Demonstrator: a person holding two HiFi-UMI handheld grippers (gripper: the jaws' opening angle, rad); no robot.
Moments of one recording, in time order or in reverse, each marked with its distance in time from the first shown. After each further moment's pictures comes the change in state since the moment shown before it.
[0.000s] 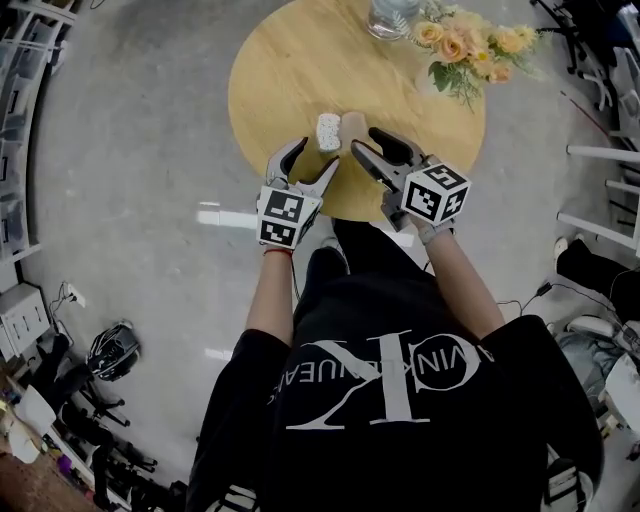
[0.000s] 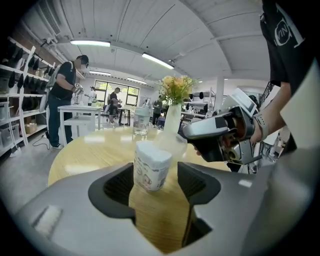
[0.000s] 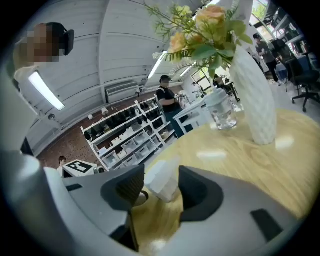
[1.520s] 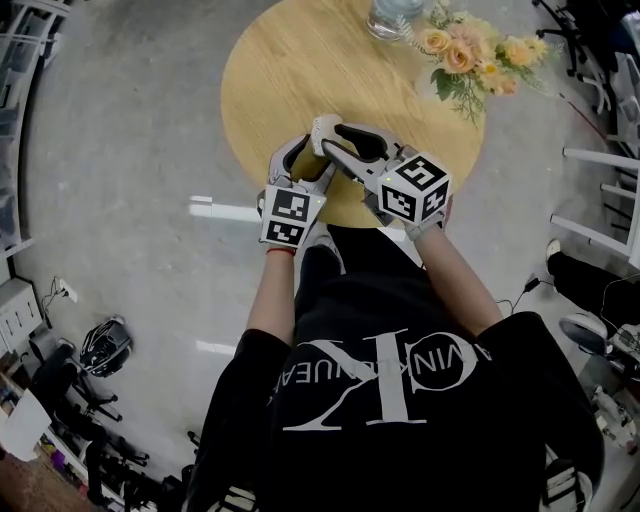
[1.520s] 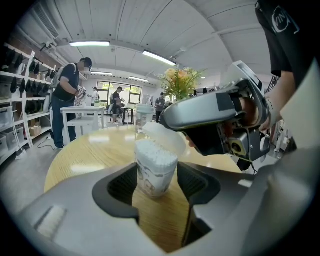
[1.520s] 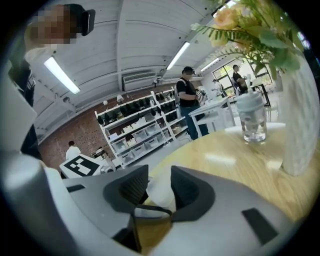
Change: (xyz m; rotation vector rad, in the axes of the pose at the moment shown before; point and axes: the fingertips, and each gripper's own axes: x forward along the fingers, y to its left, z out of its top) left arm 0.022 0.004 0.000 0.012 0.026 0.055; right arm 0.041 0.035 0.013 -0.181 0.097 0.116
